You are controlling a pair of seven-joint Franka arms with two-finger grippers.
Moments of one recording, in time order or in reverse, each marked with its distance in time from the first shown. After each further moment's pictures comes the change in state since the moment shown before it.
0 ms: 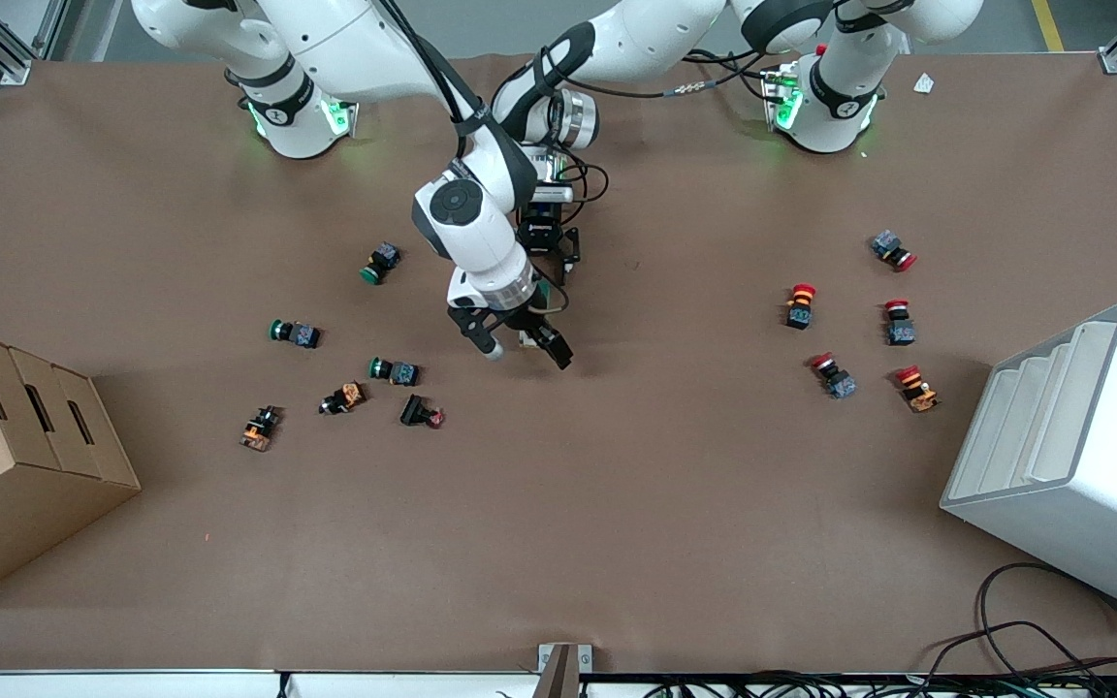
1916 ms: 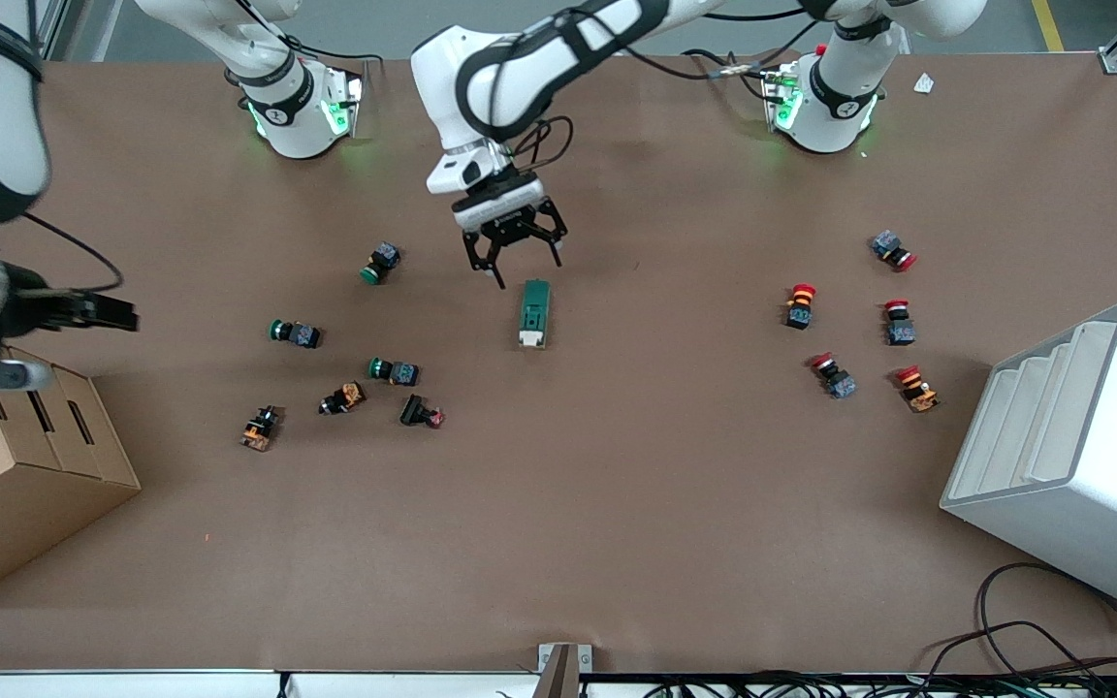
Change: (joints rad) left arm 0.210 -0.257 -0.059 0.402 -0.913 0.000 0.792; right arm -0.817 -0.379 -0.027 0.440 -0.239 -1.395 -1.527
